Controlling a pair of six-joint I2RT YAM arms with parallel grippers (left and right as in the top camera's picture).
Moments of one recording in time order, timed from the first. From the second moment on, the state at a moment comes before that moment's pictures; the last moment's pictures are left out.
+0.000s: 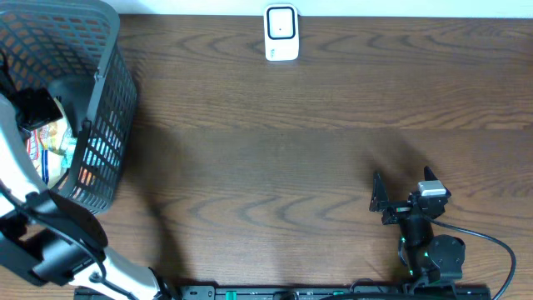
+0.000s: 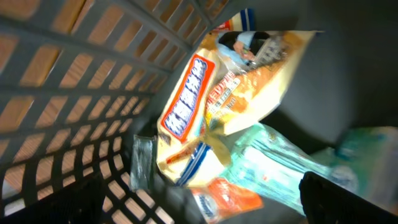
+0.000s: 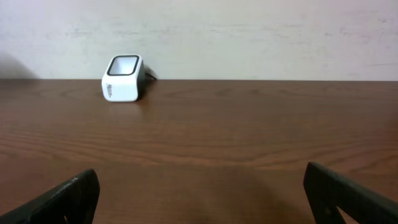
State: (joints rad) left arm 0.58 1.87 1.82 -1.17 -0.20 0.04; right arm 0.06 0.01 0.01 -0.07 -0.04 0.03
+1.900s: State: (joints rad) left arm 0.52 1.82 1.82 -0.91 -0.10 -0.10; right arm 0.06 0.01 0.01 -0.07 -0.04 0.03
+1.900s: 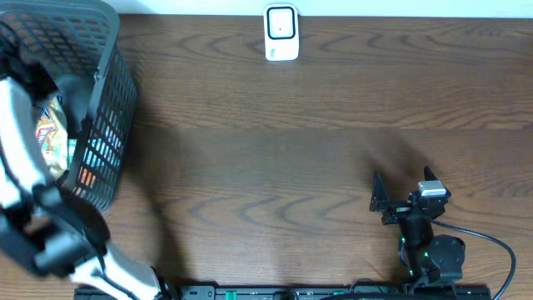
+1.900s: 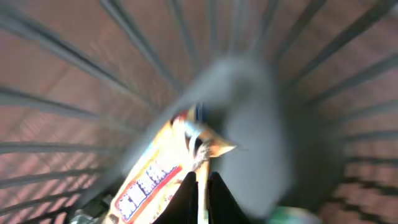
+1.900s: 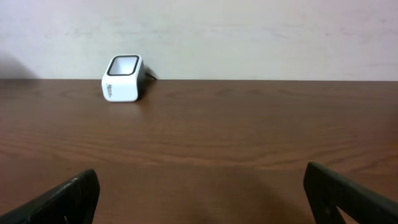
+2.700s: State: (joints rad) left arm 0.52 1.76 1.63 -0.99 -0.15 0.07; right arm 0.06 0.01 0.01 -0.07 -0.04 0.03
